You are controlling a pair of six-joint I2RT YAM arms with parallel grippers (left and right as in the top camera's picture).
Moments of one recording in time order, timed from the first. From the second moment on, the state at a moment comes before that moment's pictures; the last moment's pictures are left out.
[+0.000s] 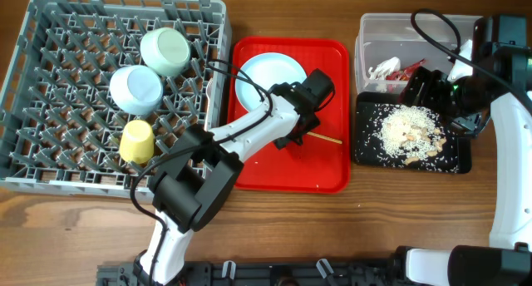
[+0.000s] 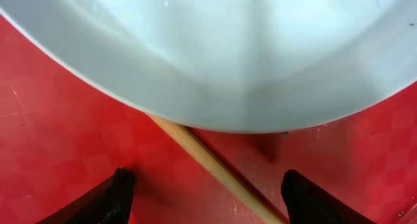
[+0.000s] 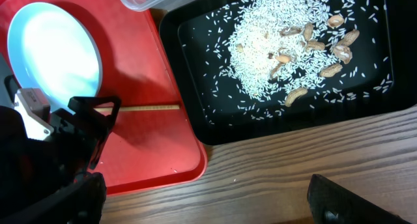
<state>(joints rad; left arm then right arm) -0.76 2.14 1.54 -0.78 -0.10 -1.28 -0.15 1.52 1.61 -1.46 -0.18 0.30</state>
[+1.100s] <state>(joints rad) -0.74 2.15 1.56 -1.02 -0.04 -1.26 -0.15 1.52 1.61 -1.46 -0.18 0.30</state>
